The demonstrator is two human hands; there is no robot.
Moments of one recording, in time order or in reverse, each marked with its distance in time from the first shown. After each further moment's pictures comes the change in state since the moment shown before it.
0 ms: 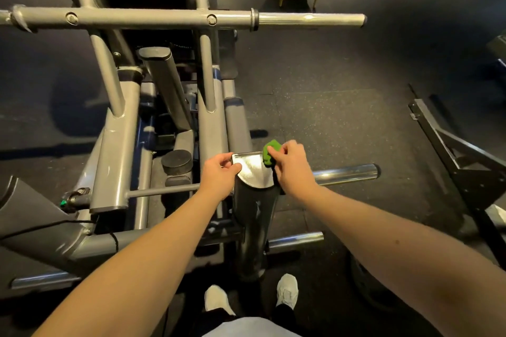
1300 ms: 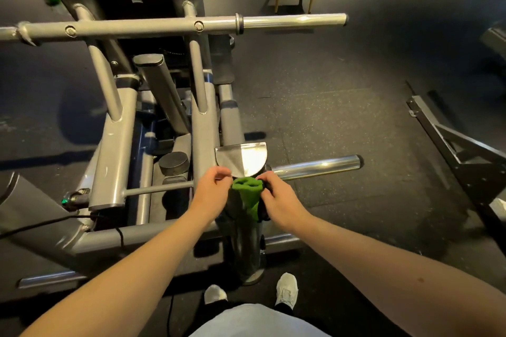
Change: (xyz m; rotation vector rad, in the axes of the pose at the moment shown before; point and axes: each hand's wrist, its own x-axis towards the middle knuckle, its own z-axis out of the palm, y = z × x) left_hand -0.073 -0.009 0.016 -0.016 -0.067 0.013; right_hand -0.099 -0.021 -0.030 0.569 -0.250 0.297
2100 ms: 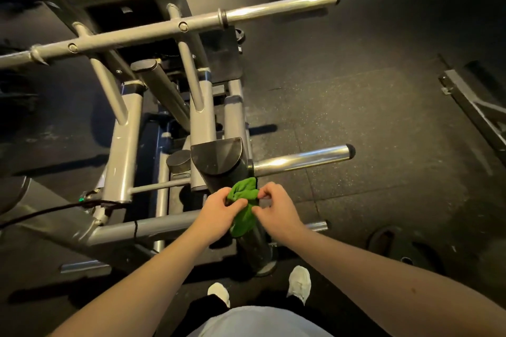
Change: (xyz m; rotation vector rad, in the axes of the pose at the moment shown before) left_hand -0.054 0.013 0.084 0.246 -0.133 -0.025; right_hand -0.030 0.072 -0.036 0.107 0.068 0.028
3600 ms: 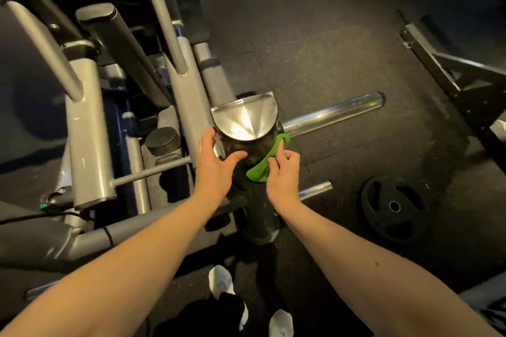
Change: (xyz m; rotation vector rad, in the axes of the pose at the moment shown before) left_hand 0.101 -0.110 -0.068 -0.190 0.135 0.306; right_hand 0.058 0.017 0.149 0.081 0.551 0.166
